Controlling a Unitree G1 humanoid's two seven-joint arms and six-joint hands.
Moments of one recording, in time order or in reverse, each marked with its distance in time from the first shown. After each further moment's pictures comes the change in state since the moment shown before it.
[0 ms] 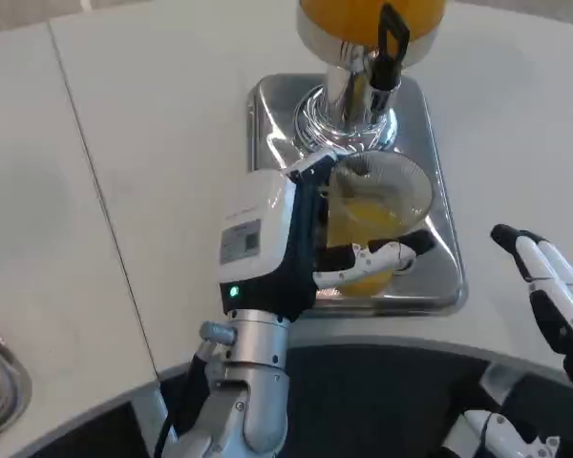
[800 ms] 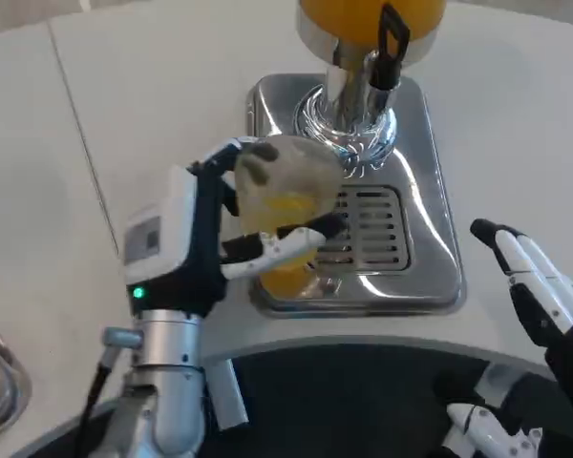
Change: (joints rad) left arm 0.141 0.160 0.144 -0.239 -0.057 0.006 -0.098; right arm -0.041 -0.008 0.040 0.000 0.000 0.031 0.030
